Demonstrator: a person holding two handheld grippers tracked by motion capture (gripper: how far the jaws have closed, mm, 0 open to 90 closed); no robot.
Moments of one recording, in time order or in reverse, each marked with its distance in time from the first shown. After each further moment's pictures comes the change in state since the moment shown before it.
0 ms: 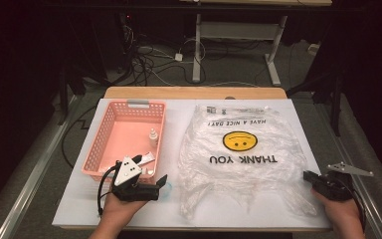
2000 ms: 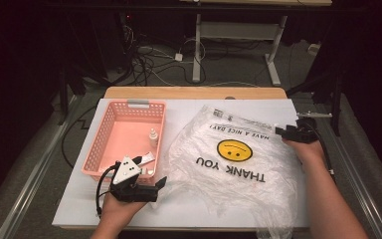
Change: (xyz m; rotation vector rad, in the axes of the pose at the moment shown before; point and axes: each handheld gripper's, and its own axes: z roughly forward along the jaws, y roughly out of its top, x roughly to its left) left arm 0.000 0.004 -0.005 0.034 -0.034 -0.006; right arm -0.013 0.126 0.122 0.008 0.045 0.008
